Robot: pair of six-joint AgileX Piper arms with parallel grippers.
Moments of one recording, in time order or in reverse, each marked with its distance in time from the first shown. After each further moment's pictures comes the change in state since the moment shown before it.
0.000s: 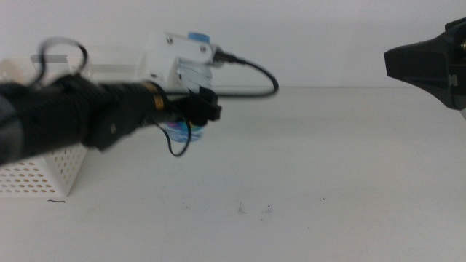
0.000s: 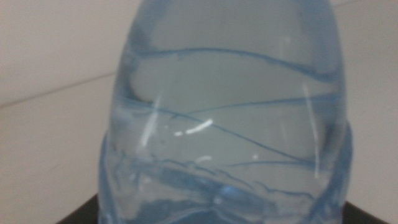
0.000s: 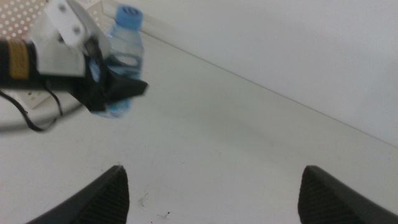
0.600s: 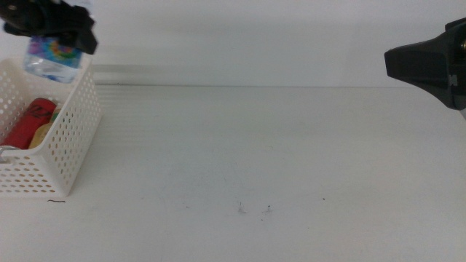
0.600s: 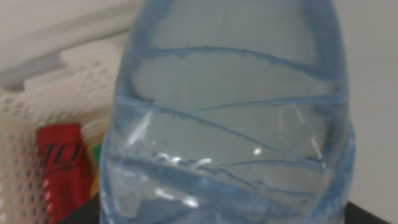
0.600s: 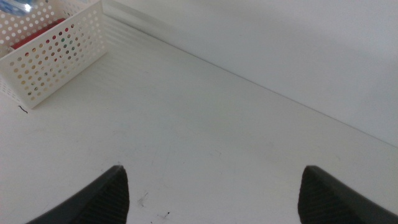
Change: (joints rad) left arm 0.466 0.089 -0.705 -0.371 1.049 0.616; right arm 0.000 0.000 0.000 0.000 0.000 0.000
